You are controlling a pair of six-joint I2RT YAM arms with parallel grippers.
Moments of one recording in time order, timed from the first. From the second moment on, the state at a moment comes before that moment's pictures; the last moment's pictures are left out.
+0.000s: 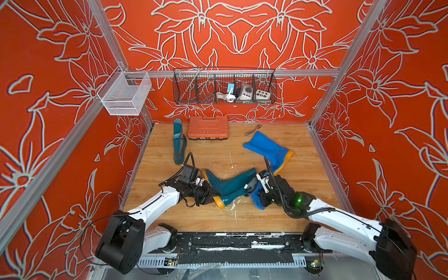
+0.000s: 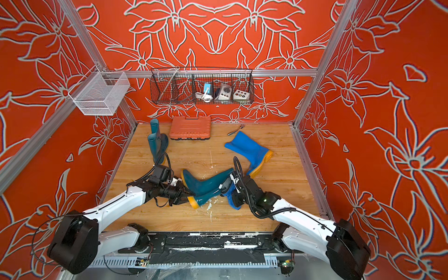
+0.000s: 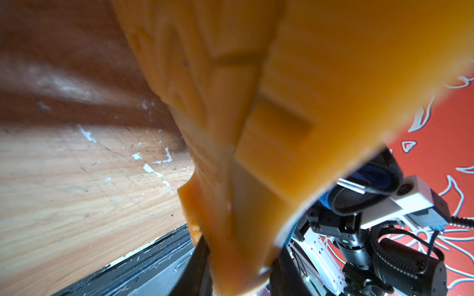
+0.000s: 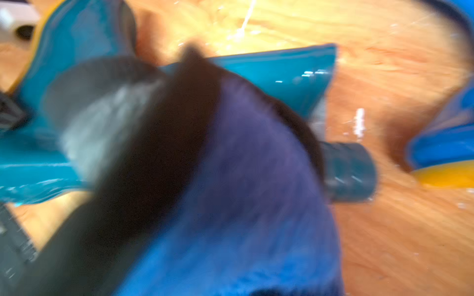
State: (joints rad) left arm -0.33 1.18 0.56 -0.42 0.80 -1.14; right arm 0.89 1.05 0.50 -0.26 0.00 0.31
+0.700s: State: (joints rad) left arm -0.49 1.43 0.84 -0.74 0.62 -0.56; right arm 0.76 0.73 0.65 -0.50 0.00 0.34
